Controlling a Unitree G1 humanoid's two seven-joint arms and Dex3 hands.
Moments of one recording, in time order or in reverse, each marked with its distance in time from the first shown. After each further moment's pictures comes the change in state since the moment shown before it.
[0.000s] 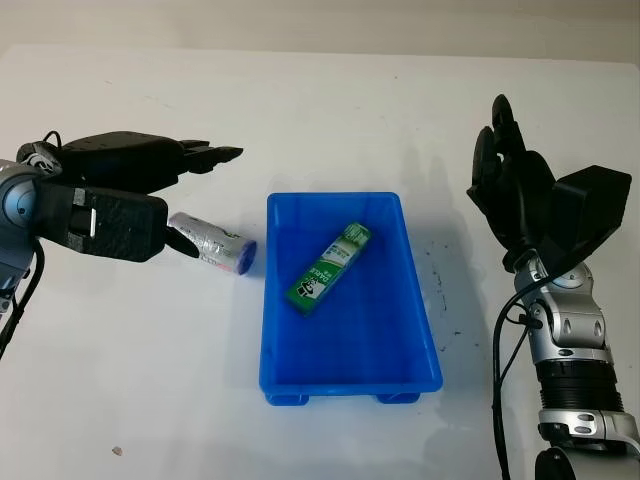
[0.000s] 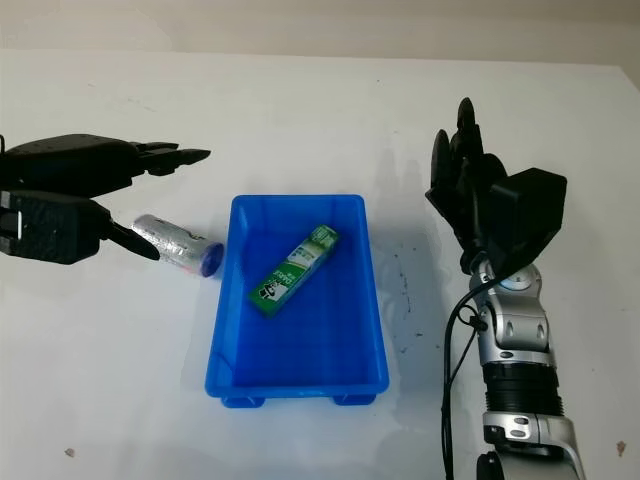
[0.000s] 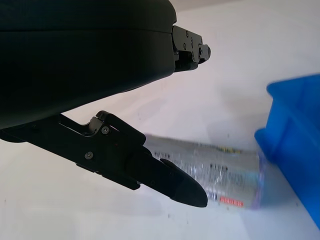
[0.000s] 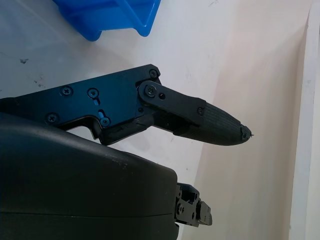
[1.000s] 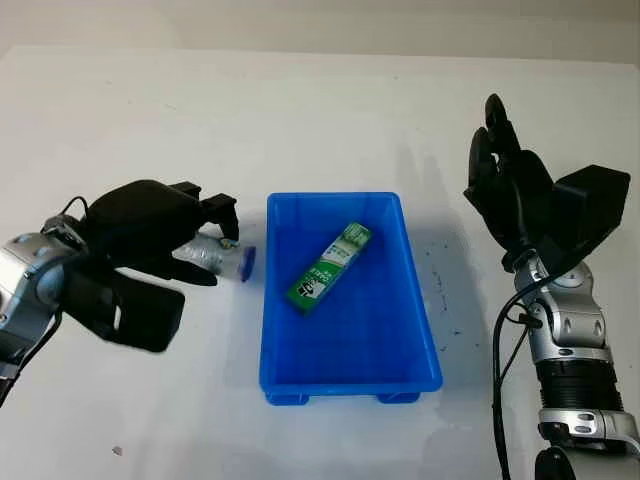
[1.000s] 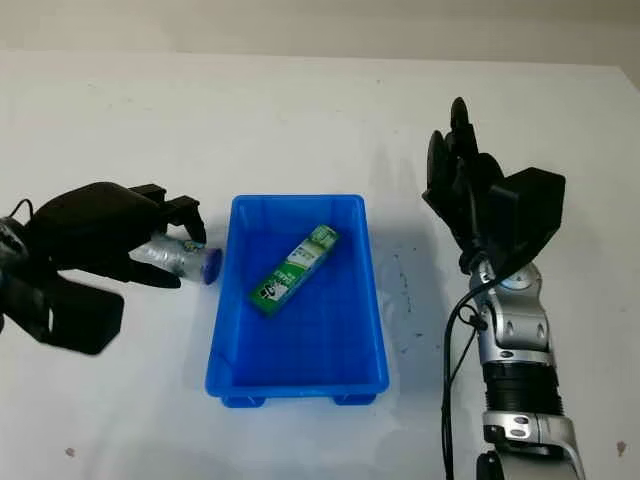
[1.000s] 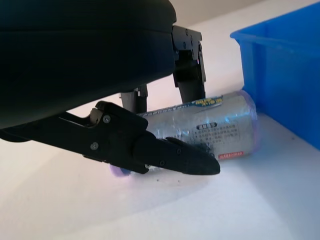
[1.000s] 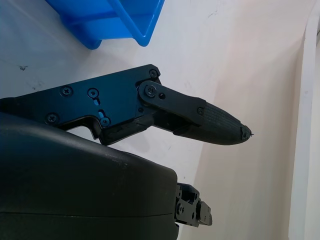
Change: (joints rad) left arm 0.233 -0.014 -0.003 -0.074 0.327 -0.229 0.451; right arm -0.005 0.000 -0.002 0.002 0.002 -0.001 0.039
